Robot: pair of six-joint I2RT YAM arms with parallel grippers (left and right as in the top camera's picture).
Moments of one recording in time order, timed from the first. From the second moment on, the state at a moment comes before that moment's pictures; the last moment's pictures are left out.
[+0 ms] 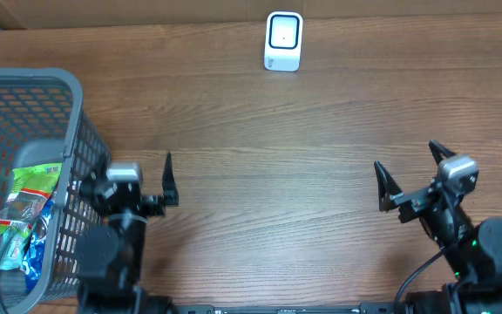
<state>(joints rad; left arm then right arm) -0.02 0.42 0.51 -0.18 -0.05 0.06 0.04 0.42 0.52 -0.18 -0.34 -0.01</state>
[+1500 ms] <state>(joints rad) 0.10 1.46 2.15 -1.54 0.16 -0.26 0.04 1.39 1.60 -1.07 -0.46 -0.01</state>
